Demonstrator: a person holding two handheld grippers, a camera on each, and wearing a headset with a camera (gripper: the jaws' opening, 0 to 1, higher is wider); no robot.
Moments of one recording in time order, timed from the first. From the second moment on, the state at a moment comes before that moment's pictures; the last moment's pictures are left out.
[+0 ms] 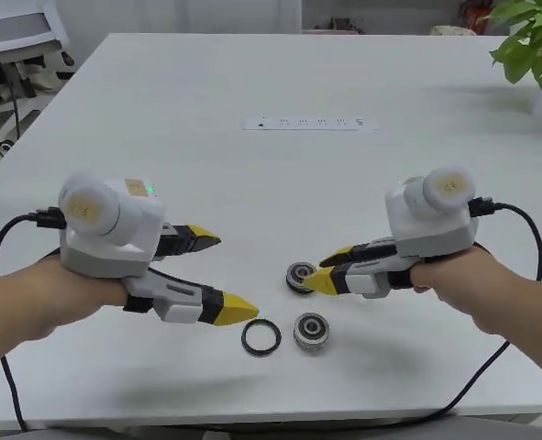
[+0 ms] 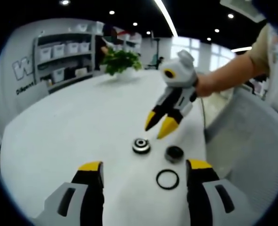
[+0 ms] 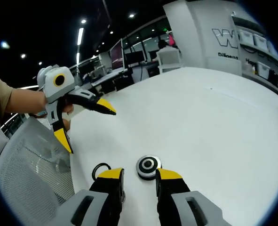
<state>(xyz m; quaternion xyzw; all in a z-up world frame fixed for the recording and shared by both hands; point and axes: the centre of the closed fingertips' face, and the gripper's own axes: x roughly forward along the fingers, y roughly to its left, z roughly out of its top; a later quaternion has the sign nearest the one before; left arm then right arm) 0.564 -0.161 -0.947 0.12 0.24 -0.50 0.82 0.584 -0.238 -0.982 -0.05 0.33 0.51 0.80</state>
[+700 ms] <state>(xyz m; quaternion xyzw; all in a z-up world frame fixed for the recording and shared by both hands) 0.585 -0.189 -0.973 0.11 0.26 -0.50 0.82 0.600 -0.249 -1.006 -0.08 0.30 0.50 0.81</state>
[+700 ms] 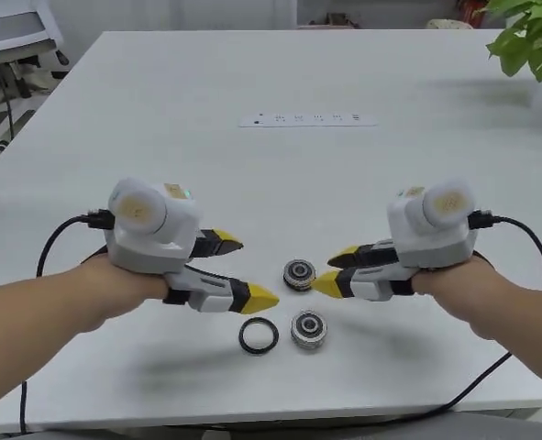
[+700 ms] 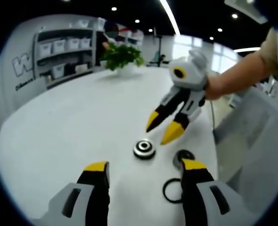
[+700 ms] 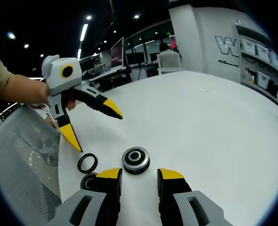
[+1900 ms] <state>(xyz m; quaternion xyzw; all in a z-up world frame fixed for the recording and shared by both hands) 0.603 -0.220 -0.995 0.11 0.27 -0.50 0.81 0.601 -0.240 -1.019 -0.10 0.29 0.52 0.80</state>
